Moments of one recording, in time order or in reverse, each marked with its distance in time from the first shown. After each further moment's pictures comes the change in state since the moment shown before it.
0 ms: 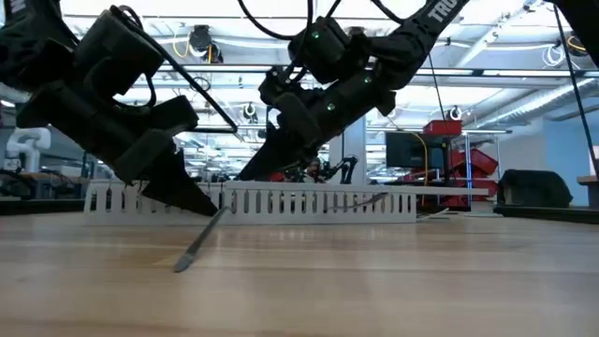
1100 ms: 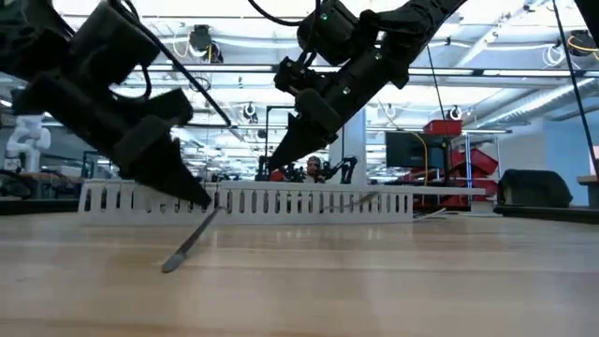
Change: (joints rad) left arm -0.006 -0.082 -0.002 -0.105 -0.013 -0.056; right arm -0.003 -0.122 0.000 -0.236 0.131 -0.111
